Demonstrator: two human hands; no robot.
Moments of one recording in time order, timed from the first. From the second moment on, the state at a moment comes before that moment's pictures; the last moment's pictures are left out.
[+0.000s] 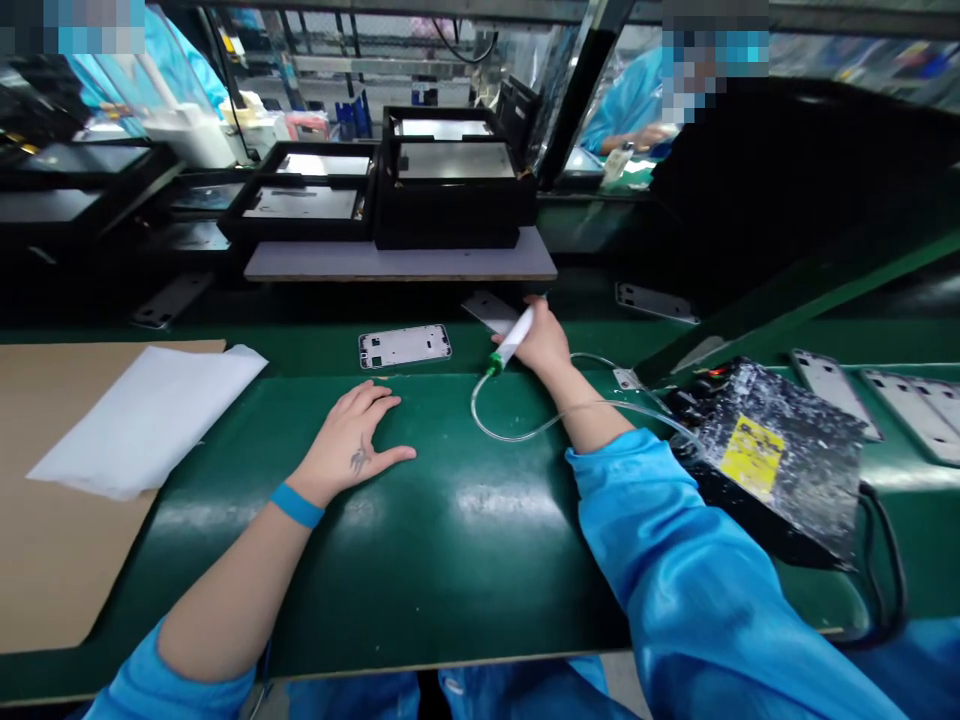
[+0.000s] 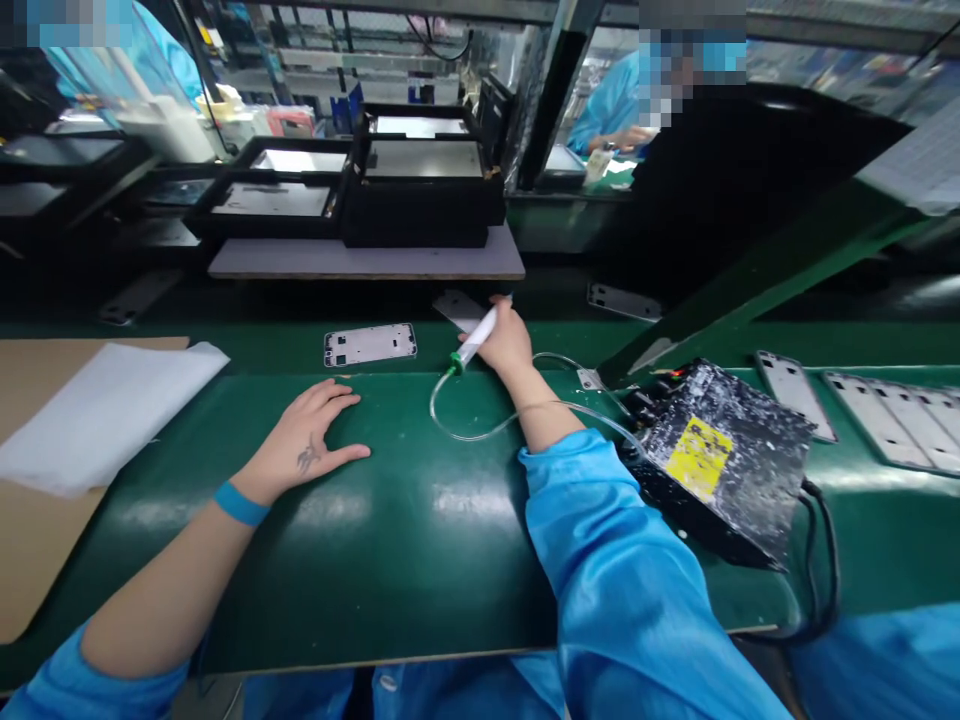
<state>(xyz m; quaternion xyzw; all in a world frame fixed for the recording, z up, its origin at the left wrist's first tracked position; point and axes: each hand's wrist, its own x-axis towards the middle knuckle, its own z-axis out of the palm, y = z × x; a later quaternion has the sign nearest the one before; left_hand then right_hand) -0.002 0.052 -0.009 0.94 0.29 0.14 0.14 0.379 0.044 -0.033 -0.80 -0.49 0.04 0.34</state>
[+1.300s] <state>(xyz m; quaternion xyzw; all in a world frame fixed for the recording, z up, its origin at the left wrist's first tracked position) 0.007 0.021 -0.009 0.92 0.26 0.15 0.24 0.255 -0.080 -0.026 -0.58 -0.60 0.34 0.44</state>
